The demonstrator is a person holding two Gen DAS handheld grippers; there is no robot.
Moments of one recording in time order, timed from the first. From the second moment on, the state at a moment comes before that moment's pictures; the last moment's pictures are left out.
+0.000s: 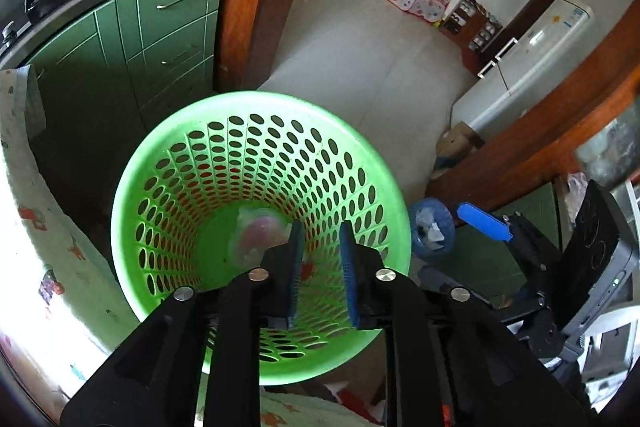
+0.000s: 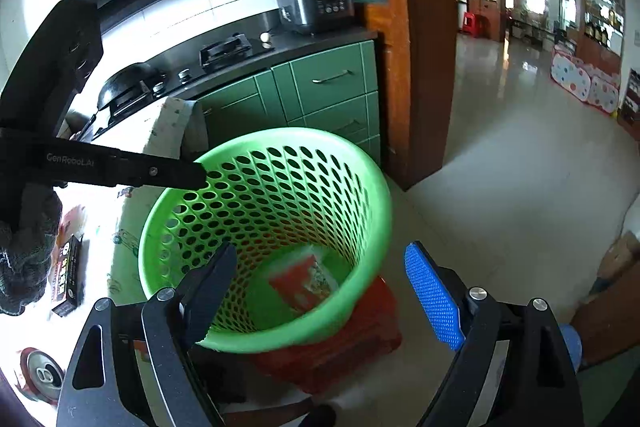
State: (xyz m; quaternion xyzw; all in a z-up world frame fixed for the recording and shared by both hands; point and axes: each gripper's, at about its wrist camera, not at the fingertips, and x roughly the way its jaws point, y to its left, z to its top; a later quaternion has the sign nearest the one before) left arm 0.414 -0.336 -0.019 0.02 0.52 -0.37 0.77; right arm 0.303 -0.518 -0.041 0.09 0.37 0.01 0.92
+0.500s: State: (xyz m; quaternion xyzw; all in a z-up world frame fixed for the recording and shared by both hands) left arm 0.350 -0.265 0.029 0.03 0.47 -0.34 0.81; right arm 0.257 -0.481 -0.015 0.08 0.36 0.04 0.93
